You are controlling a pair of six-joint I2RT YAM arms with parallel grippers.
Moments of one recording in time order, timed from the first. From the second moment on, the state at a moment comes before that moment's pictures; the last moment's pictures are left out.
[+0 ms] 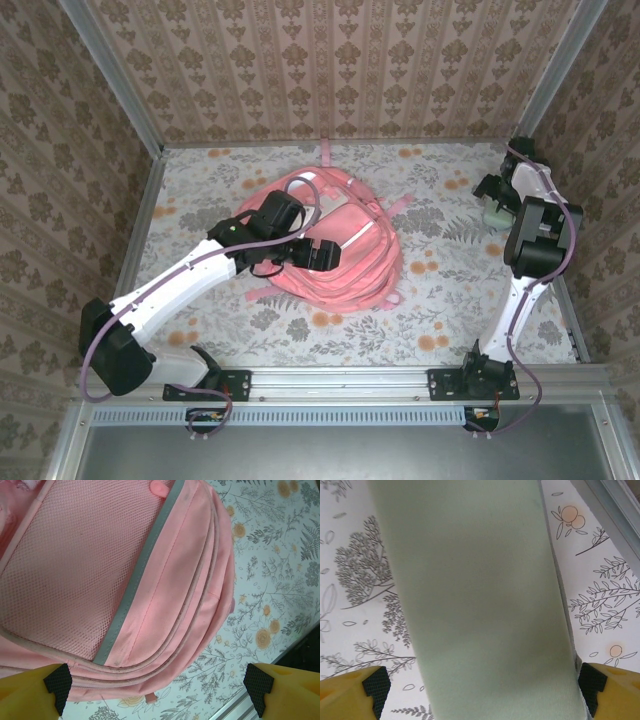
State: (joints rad) left arm -0.79 1.33 1.17 -0.74 0.23 -0.46; right arm -0.34 2.15 1.72 -0.80 0.13 0.35
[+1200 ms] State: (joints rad) left arm -0.76 1.32 1.15 -0.73 0.23 -0.46; right arm -0.40 2.10 1.66 -0.79 0.06 0.32
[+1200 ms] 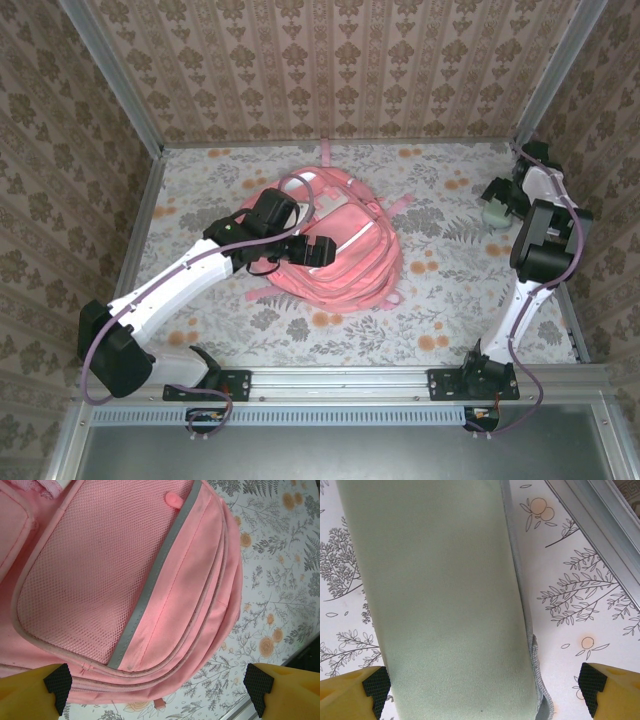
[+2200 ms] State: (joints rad) left arm -0.73 1.35 1.15 -0.71 0.26 -0.46; right arm -0.38 2.22 1.84 -0.82 0.05 0.31
